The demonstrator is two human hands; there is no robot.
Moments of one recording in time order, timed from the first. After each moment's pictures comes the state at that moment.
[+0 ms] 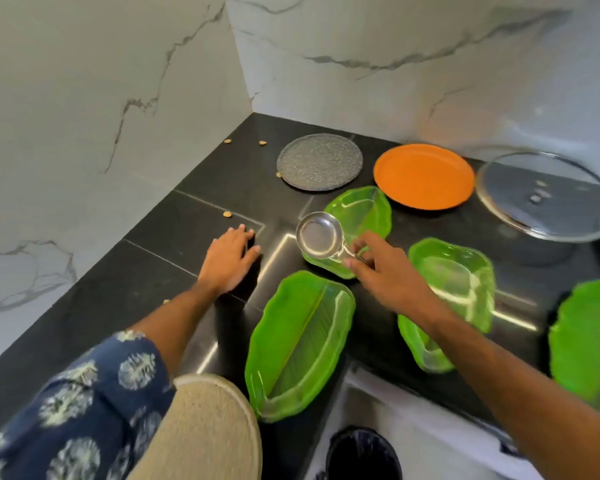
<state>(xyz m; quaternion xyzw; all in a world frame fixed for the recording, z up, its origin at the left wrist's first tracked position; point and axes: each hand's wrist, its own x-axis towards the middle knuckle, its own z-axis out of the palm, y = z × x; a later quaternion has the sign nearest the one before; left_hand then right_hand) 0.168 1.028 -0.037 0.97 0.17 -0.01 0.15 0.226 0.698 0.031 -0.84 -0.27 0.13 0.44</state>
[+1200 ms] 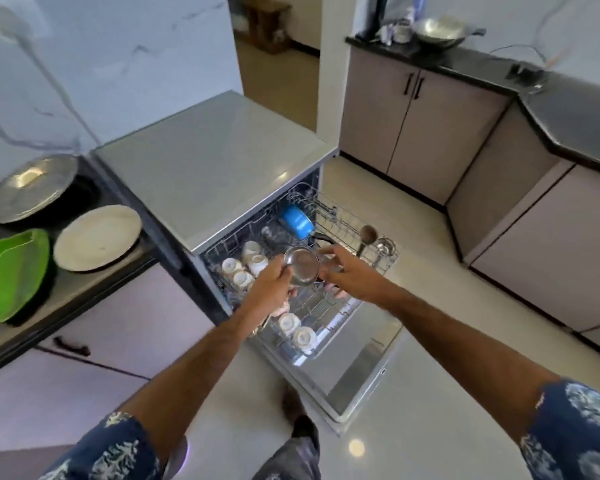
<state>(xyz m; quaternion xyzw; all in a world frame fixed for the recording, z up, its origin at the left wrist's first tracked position) -0.231 0.132 0.036 0.77 -0.28 -0.36 0.45 -0.376 -0.007 0.075 -0.78 0.26 0.01 0.57</state>
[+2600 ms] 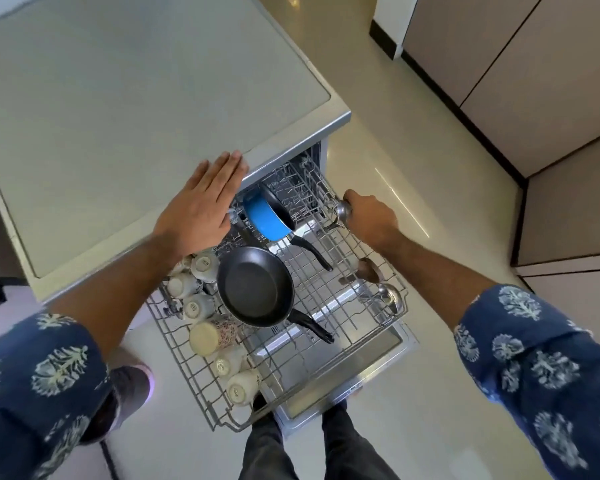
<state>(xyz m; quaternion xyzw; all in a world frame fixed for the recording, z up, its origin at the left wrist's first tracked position) 0.010 -0.121 -0.073 0.82 -0.56 0.01 -0.11 -0.175 -0.393 -0.141 -0.93 0.27 0.11 0.22</state>
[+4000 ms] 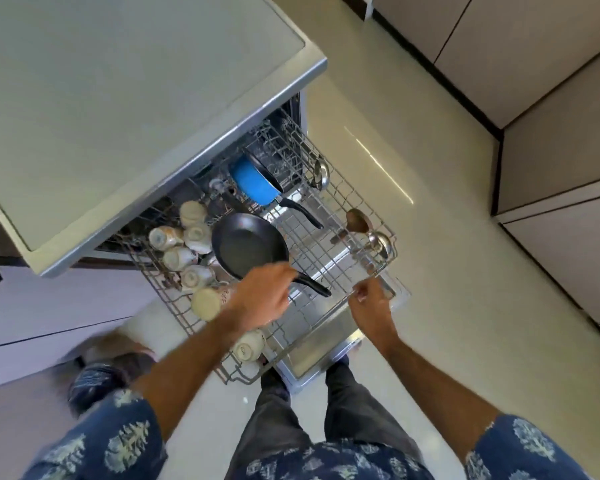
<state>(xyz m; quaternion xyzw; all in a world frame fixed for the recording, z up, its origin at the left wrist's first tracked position) -0.195 -0.075 -0.142 0.78 -0.57 -0.26 0.03 -0.392 -0.223 -0.190 -0.69 0.53 0.05 0.49</state>
